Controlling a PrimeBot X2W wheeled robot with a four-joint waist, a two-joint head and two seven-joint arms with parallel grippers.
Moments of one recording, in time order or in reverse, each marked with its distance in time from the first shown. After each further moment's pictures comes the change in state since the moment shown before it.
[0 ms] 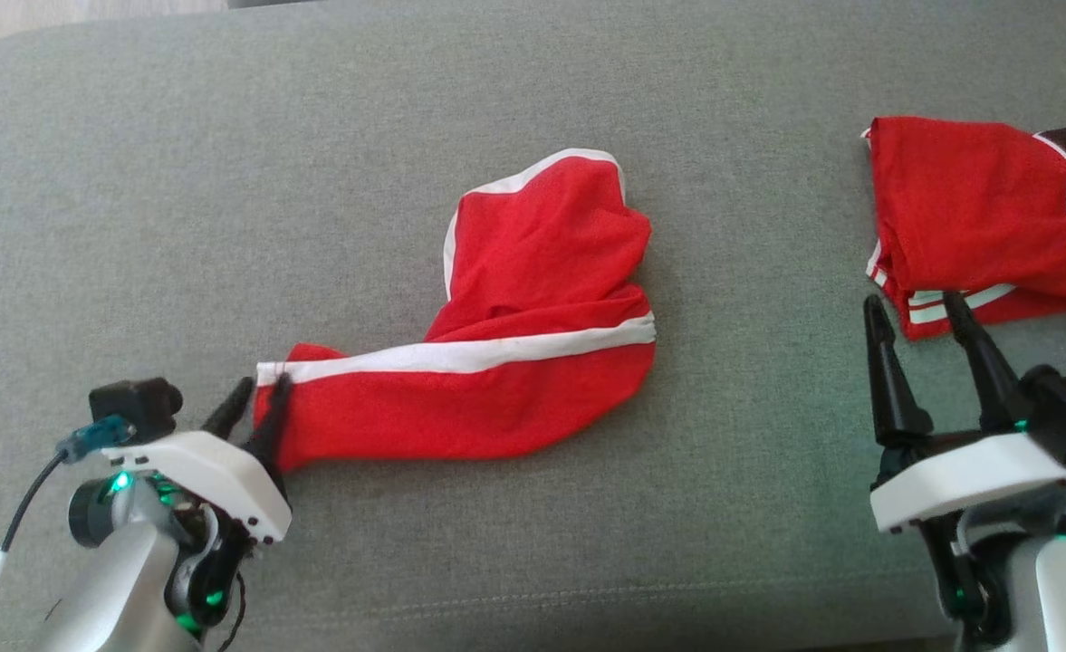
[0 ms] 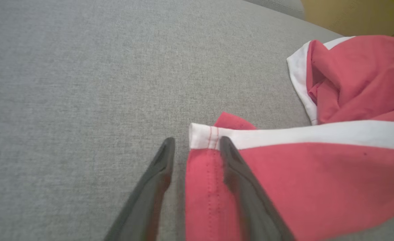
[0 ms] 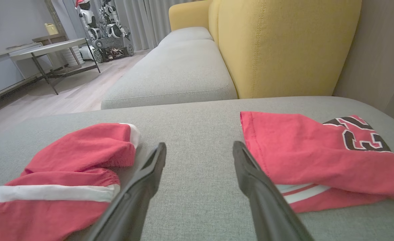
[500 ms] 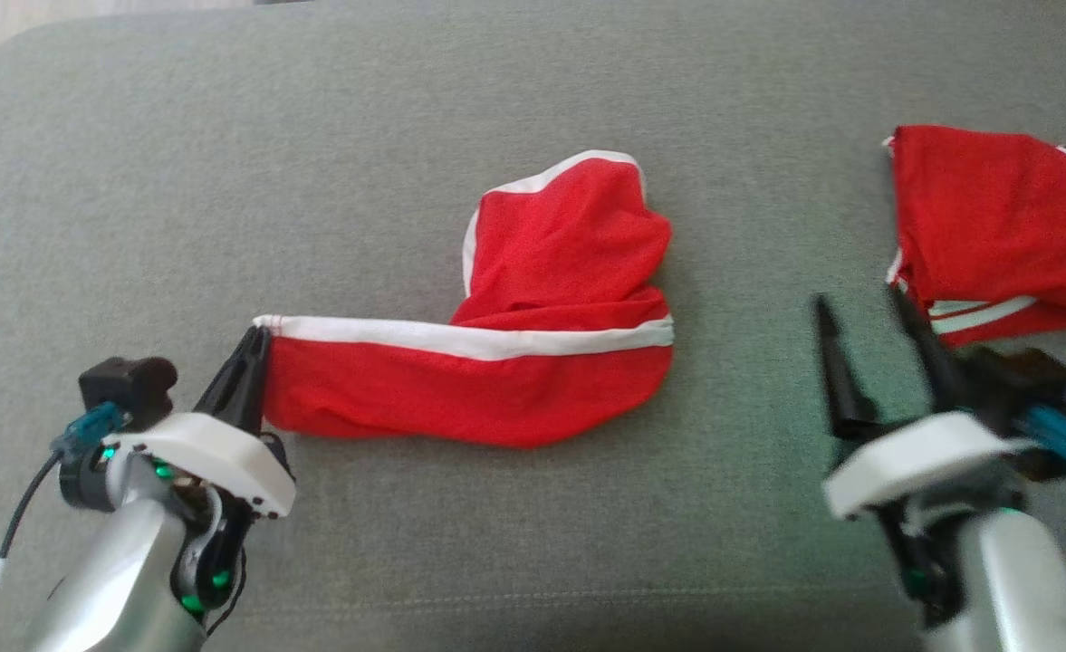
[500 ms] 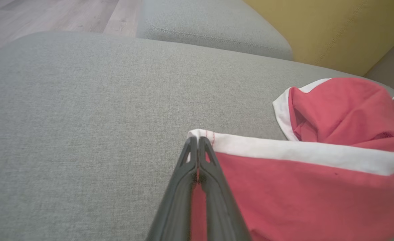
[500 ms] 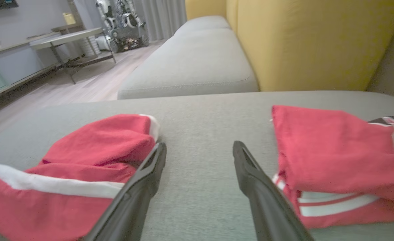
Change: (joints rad) left arm -0.018 0.013 -0.011 -0.068 0.064 0.030 -0.115; right arm -0.057 -0.001 0.057 0.083 -0.006 0.000 0.005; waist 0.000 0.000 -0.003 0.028
